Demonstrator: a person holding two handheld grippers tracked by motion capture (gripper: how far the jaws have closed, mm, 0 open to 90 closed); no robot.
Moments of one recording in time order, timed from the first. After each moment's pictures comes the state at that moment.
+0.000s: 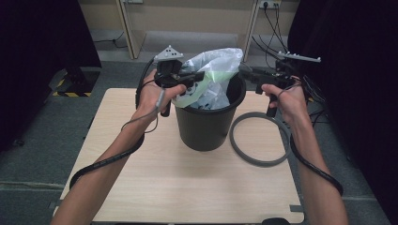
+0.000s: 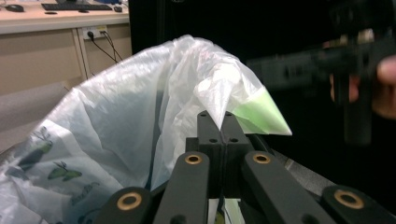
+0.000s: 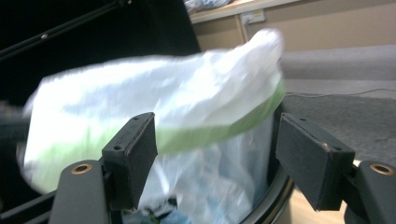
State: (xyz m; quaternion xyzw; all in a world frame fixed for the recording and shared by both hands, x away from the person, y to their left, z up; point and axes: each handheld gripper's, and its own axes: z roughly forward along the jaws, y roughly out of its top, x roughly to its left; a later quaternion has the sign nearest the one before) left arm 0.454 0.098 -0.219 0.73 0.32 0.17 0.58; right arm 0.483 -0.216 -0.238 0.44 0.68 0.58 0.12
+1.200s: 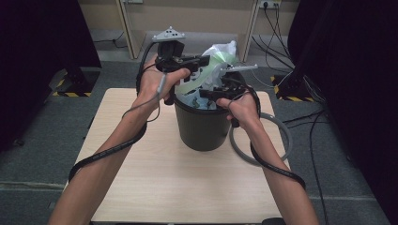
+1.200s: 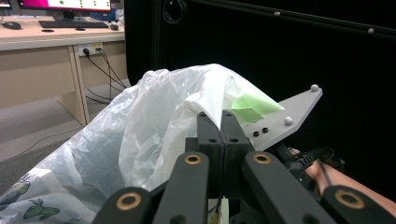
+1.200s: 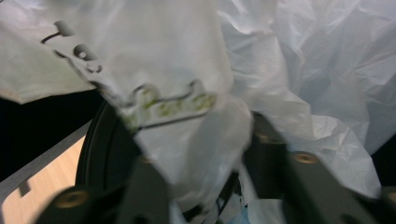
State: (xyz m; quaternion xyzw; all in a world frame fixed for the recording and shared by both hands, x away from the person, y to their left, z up) left arm 0.452 0.090 -0.180 0.72 0.31 0.16 0.60; right arm 0.487 -0.107 -0.278 0.39 0.78 0.49 0.09
